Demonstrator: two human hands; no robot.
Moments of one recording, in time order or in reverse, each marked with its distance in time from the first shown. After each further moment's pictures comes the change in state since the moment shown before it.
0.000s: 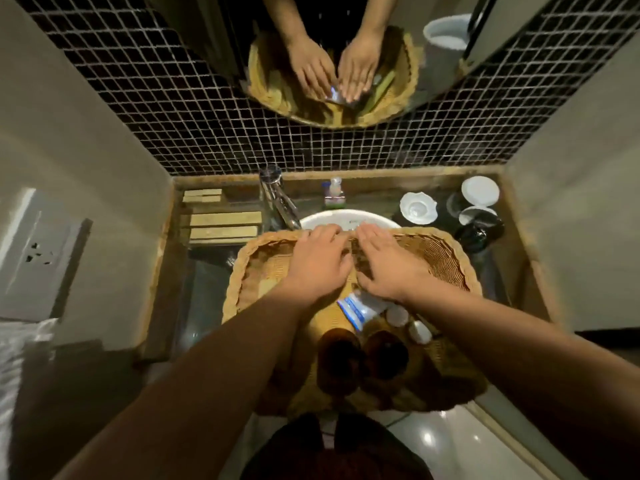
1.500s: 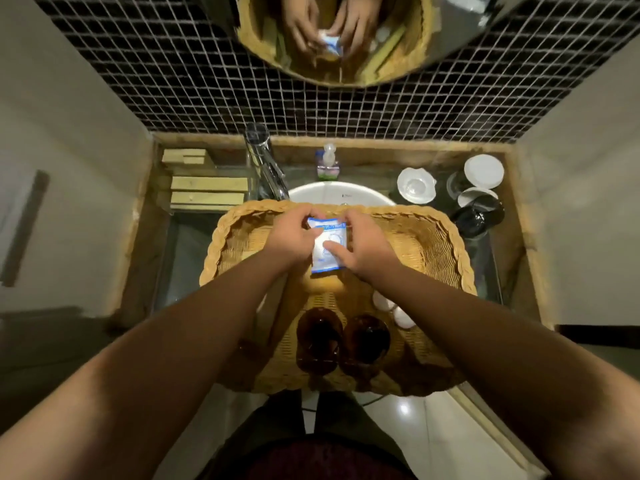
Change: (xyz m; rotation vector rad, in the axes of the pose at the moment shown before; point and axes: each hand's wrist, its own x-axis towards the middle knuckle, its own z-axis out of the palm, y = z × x) left_hand -0.004 -0.015 0.023 -0.776 -0.027 -0.446; right_hand 0.011 -0.006 0.041 0.531 0.244 0.092
